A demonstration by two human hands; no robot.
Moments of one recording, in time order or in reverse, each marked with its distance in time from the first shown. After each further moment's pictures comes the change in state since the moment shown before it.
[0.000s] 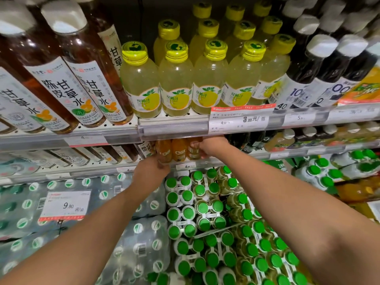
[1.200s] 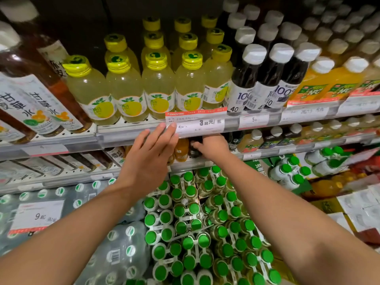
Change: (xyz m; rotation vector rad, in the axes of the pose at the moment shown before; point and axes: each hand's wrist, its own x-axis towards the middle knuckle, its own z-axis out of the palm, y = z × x) left_hand -0.047 0.109 -0.004 0.764 0.431 0.871; right_hand -0.021 0.094 -0.034 -0.076 0.346 -0.102
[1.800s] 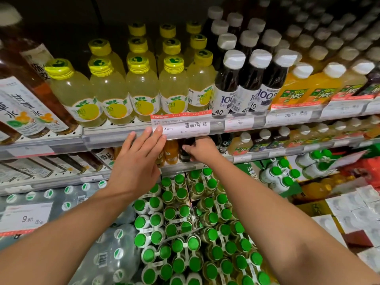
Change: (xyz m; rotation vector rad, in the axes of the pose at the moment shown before) left_hand 0.002 0.015 0.004 -0.084 -0.026 -0.117; right_hand 0.007 0.020 0.006 0.341 -0.114 0.032
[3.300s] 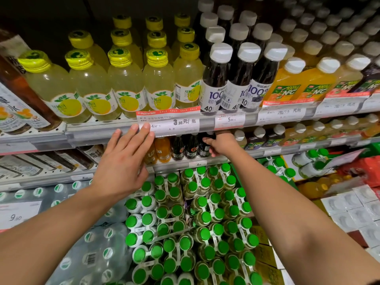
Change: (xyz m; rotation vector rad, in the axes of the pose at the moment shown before) left_hand -0.002 0.002 0.000 0.068 -0.096 -0.007; right_hand 0.027 0.082 -0.048 0.114 -0.034 0.118
